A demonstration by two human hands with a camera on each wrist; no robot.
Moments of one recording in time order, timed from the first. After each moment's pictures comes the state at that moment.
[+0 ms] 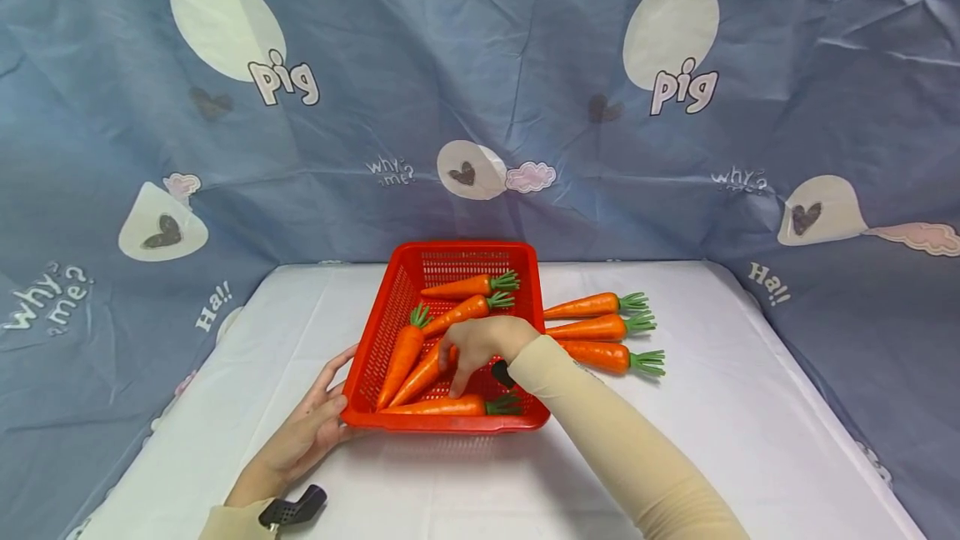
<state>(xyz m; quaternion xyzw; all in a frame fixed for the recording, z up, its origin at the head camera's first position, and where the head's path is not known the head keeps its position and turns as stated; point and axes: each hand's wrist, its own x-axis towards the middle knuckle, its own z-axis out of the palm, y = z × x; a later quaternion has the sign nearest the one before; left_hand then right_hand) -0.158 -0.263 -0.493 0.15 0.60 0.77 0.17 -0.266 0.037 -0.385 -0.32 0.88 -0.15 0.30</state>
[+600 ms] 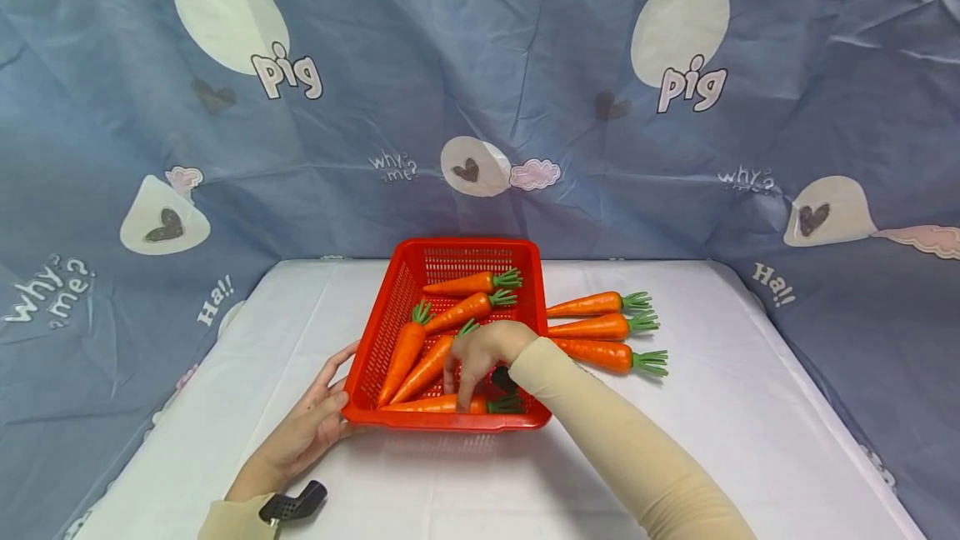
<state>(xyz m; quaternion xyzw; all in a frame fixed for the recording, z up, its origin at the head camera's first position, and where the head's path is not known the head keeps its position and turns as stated) -0.158 -0.264 -0.495 0.16 0.60 0.77 0.16 -0.266 0.037 -0.394 -0.35 0.85 -0.13 0.38</state>
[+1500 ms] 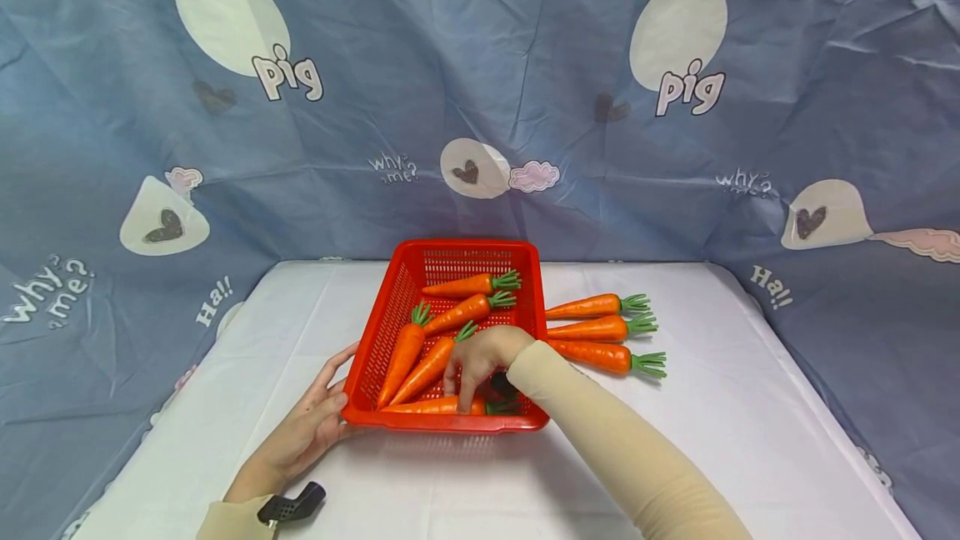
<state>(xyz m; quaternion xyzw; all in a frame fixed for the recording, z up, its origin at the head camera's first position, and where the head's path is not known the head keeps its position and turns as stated) -0.158 -0.264 -0.494 0.16 0.59 0.77 0.17 -0.268 0.035 -0.405 -0.35 0.84 -0.14 0.40</state>
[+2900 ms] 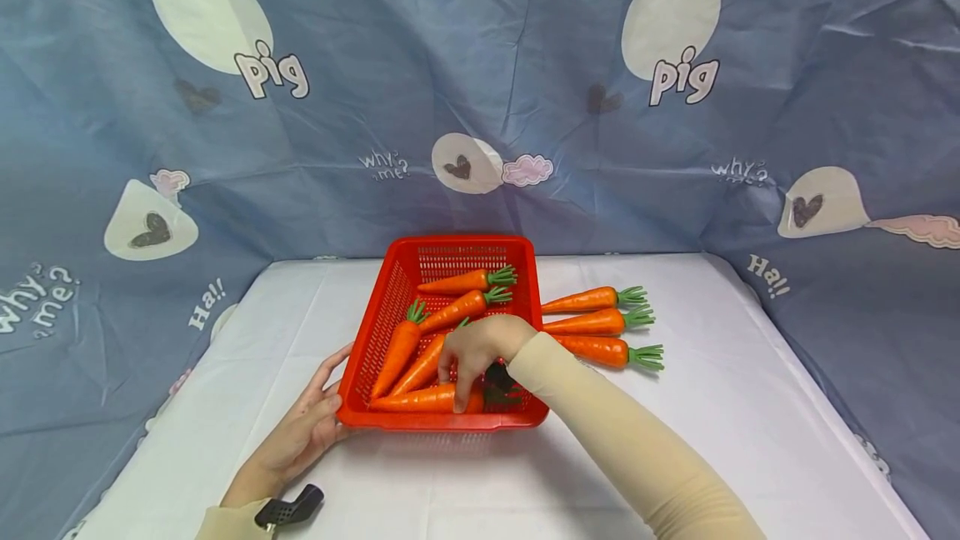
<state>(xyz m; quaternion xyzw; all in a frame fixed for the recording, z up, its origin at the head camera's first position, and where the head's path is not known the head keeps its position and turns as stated) -0.159 -0.264 -0.495 0.17 0.58 0.78 0.17 -0.260 0.038 -0.375 -0.38 0.85 -0.10 0.35</state>
